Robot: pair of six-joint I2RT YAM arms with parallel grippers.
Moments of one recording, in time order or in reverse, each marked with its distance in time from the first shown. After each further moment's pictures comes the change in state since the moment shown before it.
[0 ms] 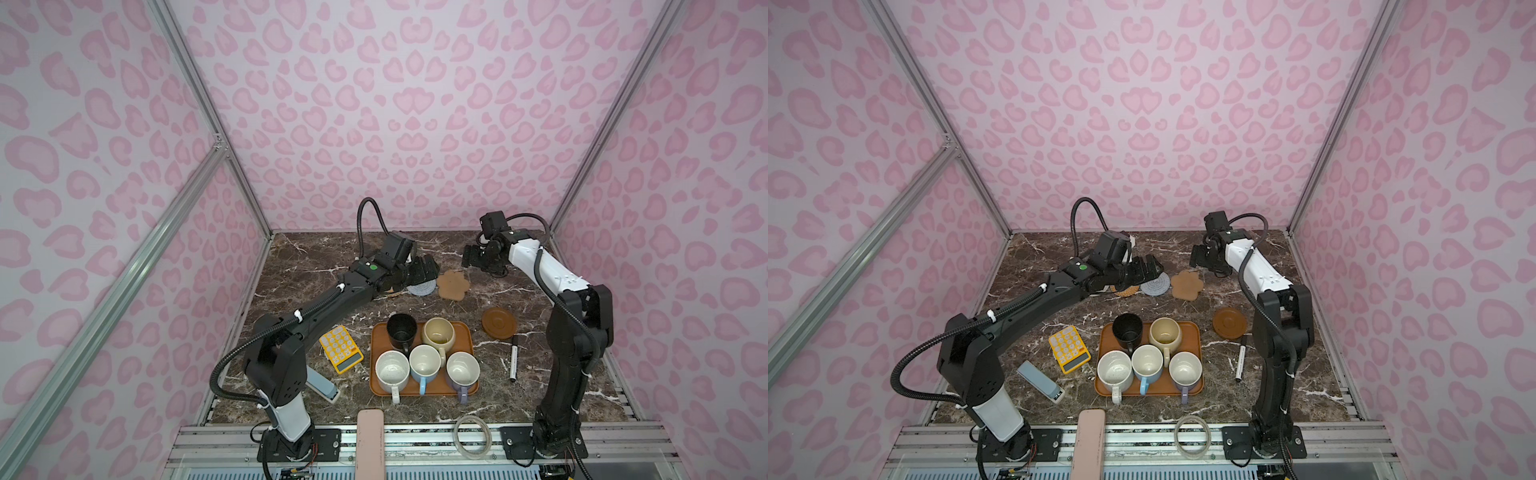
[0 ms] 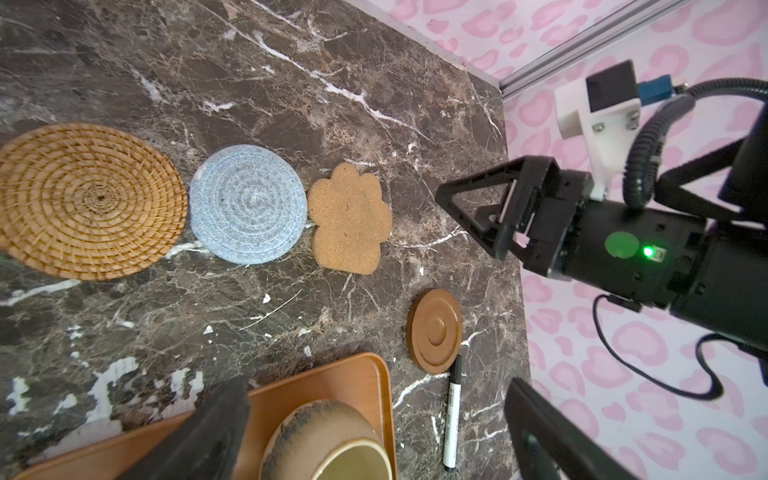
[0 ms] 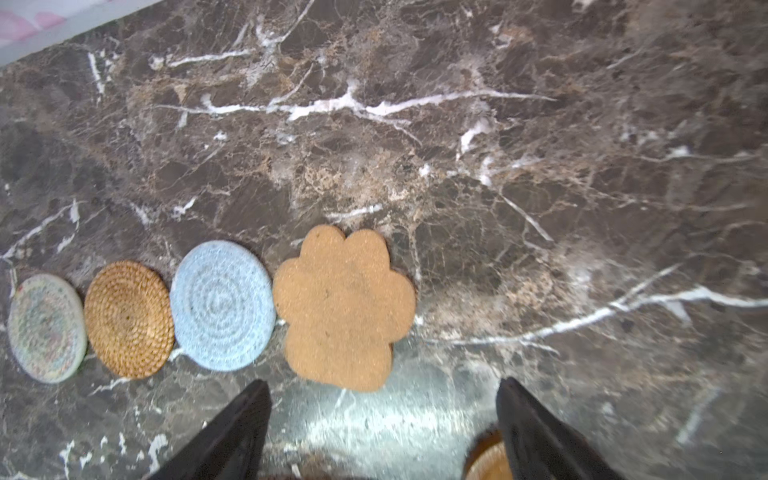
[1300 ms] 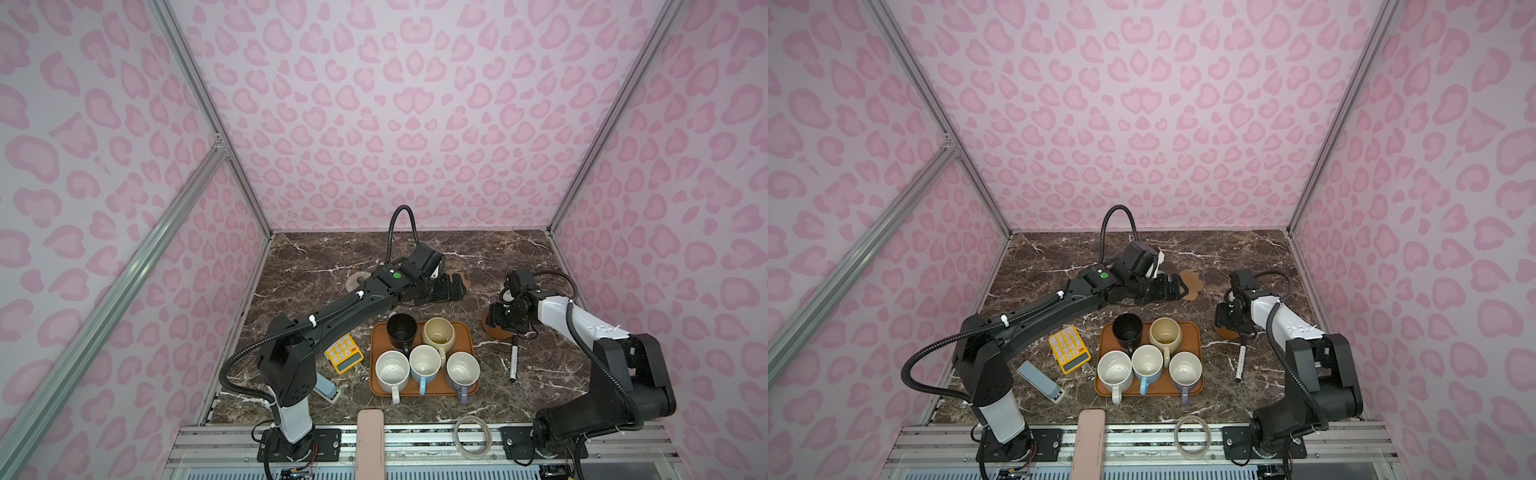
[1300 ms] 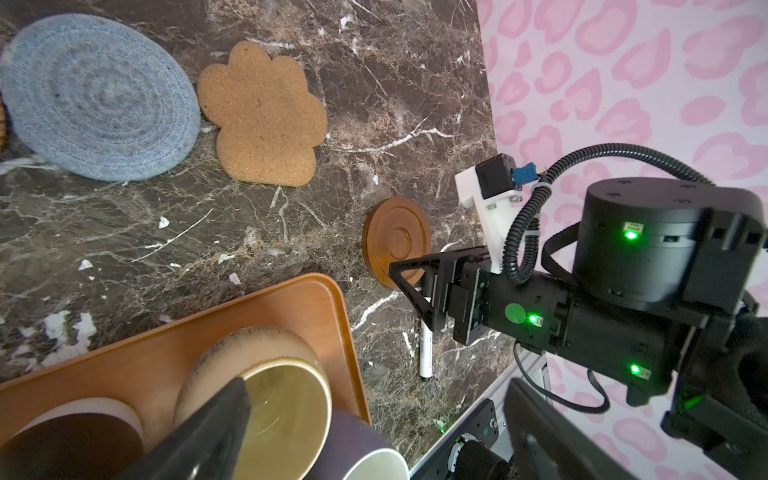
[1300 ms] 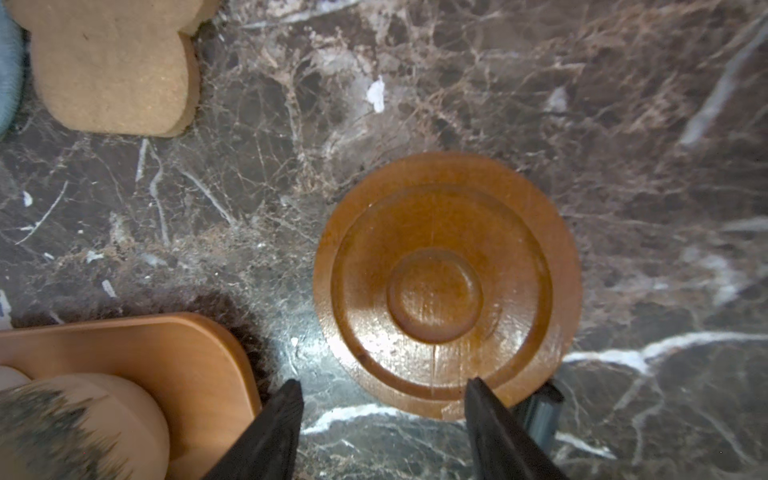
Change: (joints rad) left arm -0.167 0.085 0.104 -0.109 0.051 0.006; right arm -0.092 -0.379 -0.762 0.200 -0.097 -0.066
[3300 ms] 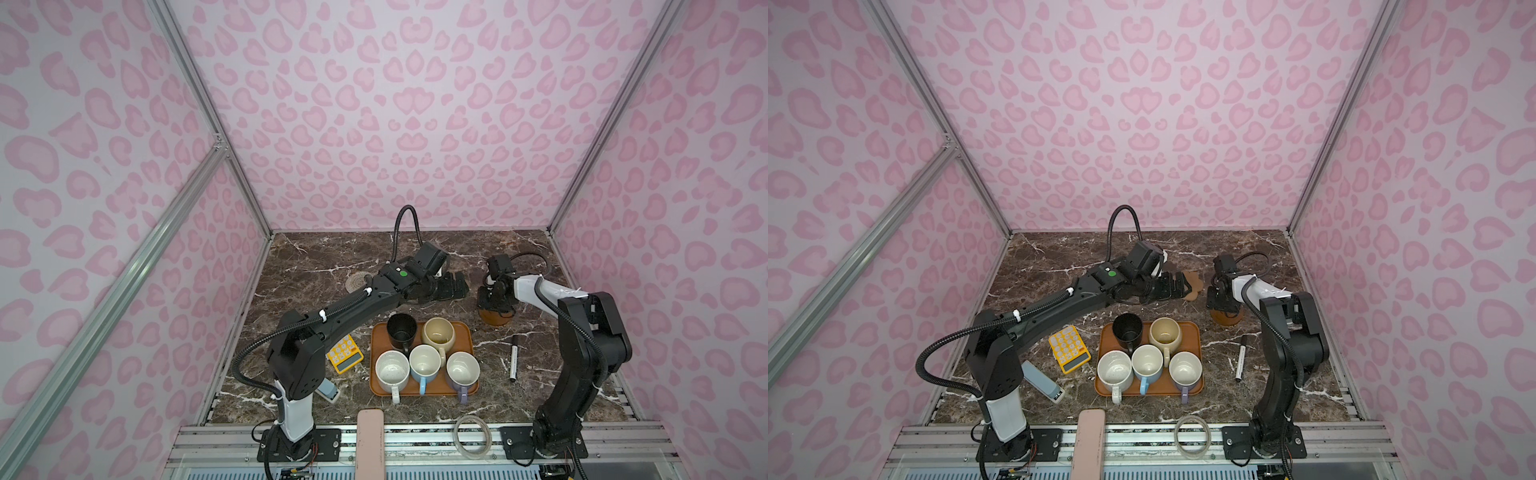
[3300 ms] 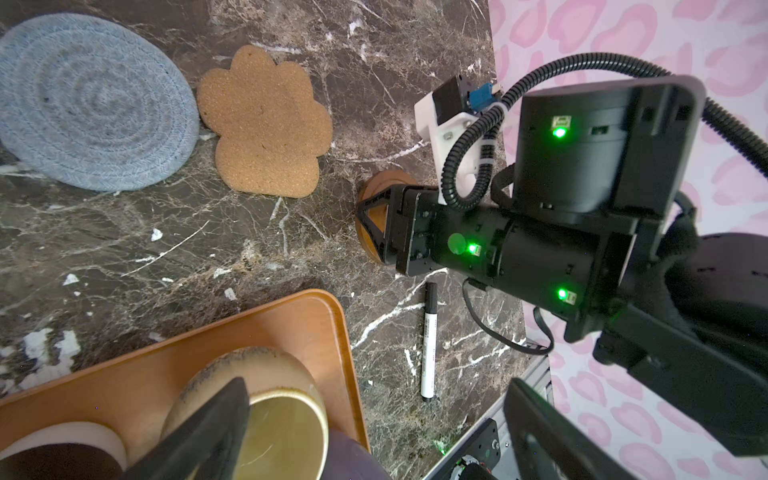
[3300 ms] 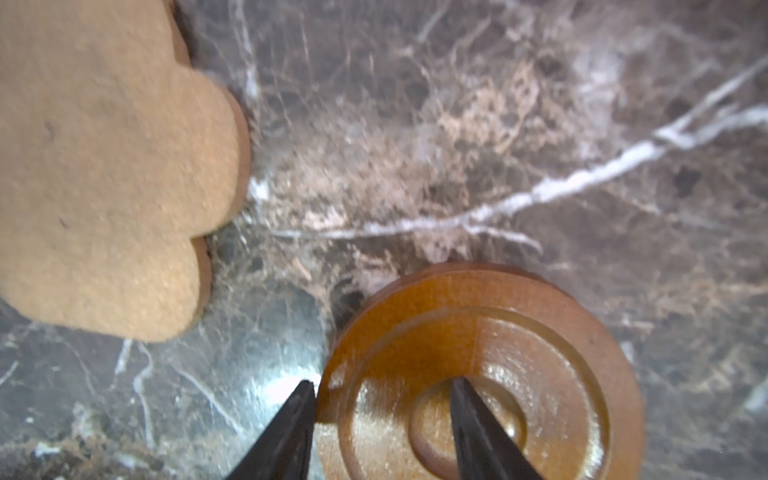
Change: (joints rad) left arm 0.000 0.054 0.036 0.008 -0.019 -0.018; right arm 0.050 0.332 0.255 0.115 0.109 -0.010
